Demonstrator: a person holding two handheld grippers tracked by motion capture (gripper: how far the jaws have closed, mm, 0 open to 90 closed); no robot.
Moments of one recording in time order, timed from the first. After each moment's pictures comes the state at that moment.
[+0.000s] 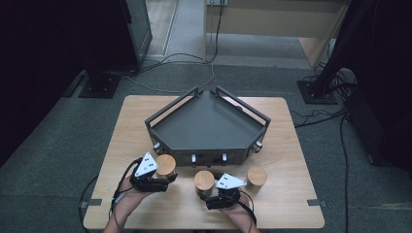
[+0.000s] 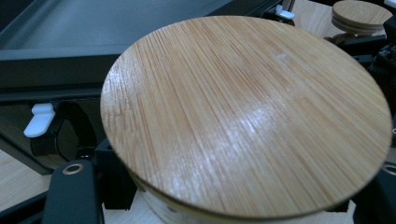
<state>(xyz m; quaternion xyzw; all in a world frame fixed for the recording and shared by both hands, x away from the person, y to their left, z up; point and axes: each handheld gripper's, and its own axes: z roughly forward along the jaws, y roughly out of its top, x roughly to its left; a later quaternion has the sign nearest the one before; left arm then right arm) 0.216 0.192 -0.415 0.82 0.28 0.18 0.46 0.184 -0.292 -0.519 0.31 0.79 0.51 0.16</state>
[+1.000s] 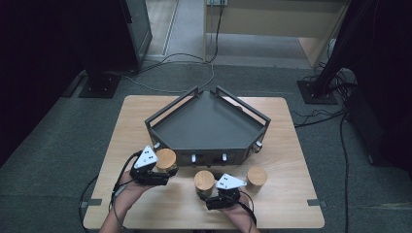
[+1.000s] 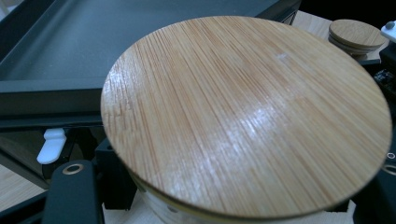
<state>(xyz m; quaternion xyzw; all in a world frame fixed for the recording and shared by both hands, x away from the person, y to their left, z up) 0.232 0.192 -0.400 0.82 0.29 0.16 0.47 0.183 -0.292 -0.519 0.31 0.79 0.51 0.16</state>
